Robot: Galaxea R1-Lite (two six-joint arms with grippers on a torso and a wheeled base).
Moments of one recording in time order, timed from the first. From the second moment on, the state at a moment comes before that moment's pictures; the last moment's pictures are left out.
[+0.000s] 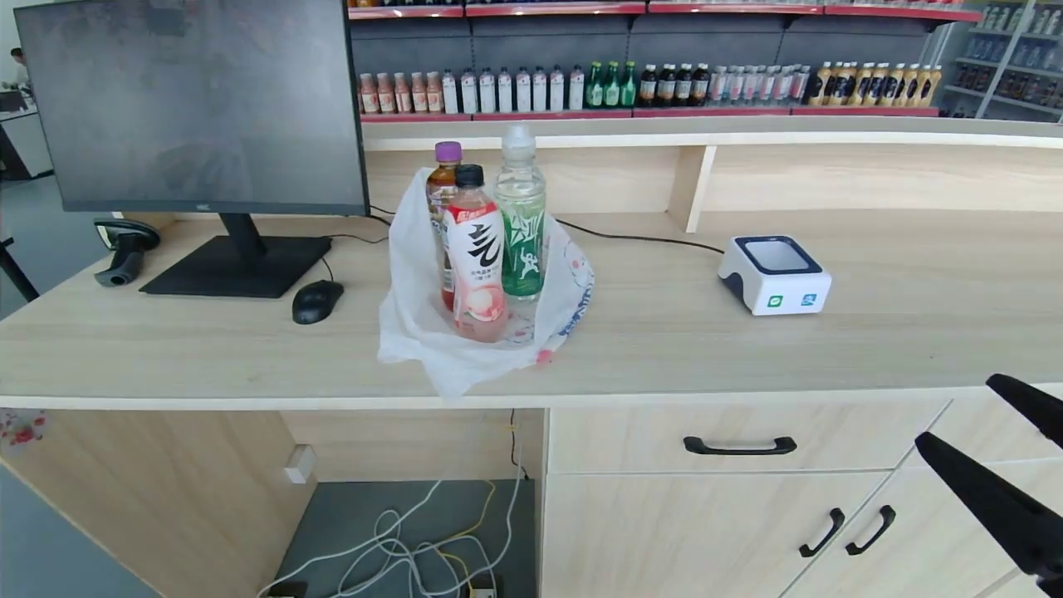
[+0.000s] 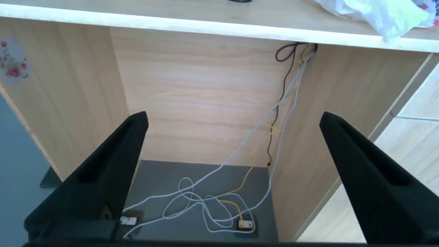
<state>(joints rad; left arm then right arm) 0.00 0.00 0.00 0.00 0.00 0.00 0.35 0.98 0.00 -1.16 0.10 -0.01</state>
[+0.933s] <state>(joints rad) 0.00 0.00 0.00 0.00 0.00 0.00 0.20 0.09 0.00 0.00 0.00 -0.01</state>
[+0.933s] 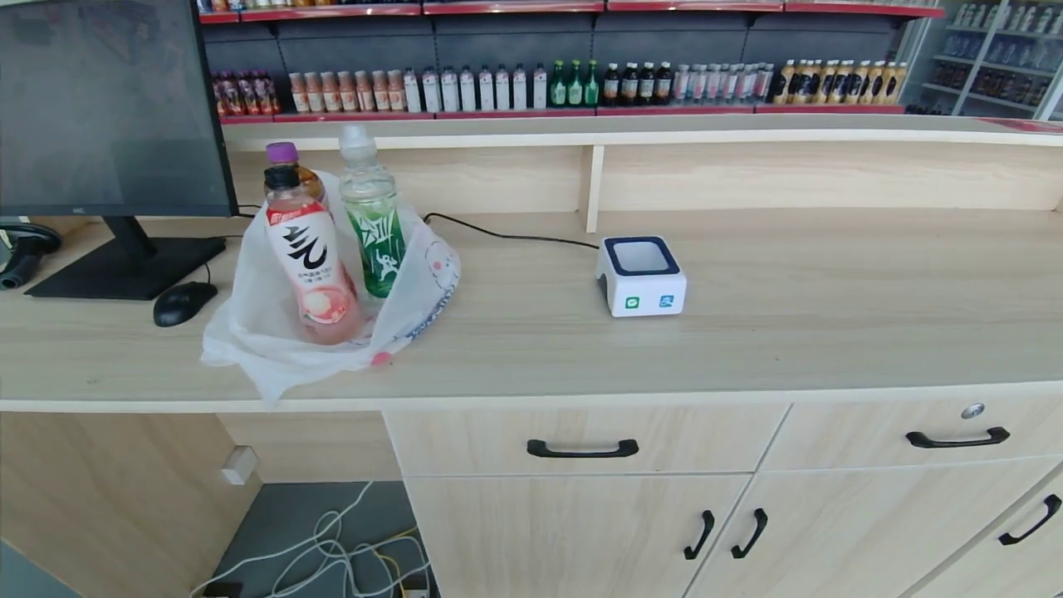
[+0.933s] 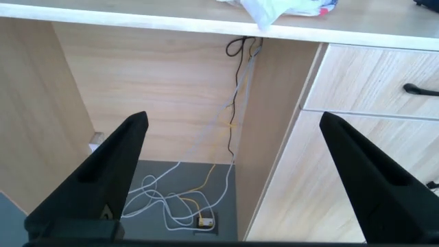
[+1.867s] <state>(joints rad) 0.00 0.00 0.00 0.00 0.00 0.00 -0.01 0.00 0.00 0.00 0.00 -0.02</state>
